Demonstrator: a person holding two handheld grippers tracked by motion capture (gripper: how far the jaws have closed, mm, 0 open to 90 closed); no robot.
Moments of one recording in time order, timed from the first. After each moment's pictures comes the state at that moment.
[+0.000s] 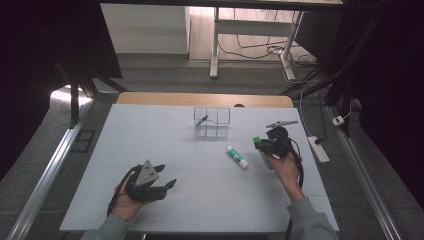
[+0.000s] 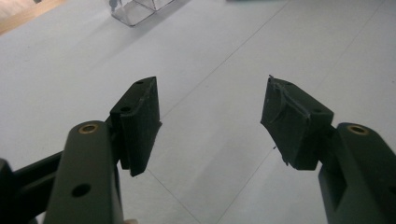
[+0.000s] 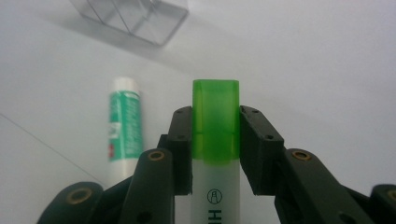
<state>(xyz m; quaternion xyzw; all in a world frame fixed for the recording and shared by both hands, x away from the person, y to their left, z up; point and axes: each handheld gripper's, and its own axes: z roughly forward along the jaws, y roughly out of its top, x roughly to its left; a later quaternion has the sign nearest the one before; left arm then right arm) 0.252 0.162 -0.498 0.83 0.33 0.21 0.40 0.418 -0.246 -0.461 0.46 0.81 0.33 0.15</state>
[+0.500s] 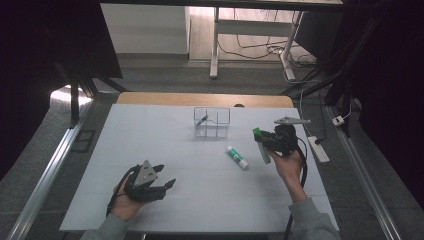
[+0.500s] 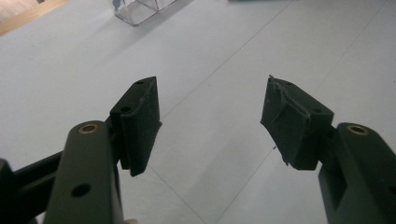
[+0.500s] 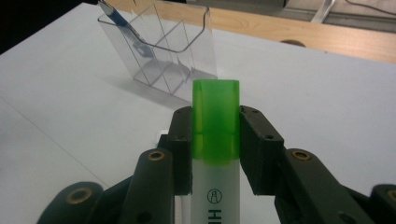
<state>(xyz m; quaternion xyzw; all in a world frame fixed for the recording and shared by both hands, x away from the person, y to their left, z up) 0.250 0.165 -0.498 0.83 0.33 0.21 0.40 0.404 -0.251 -0.433 0.42 0.78 0.44 0.16</state>
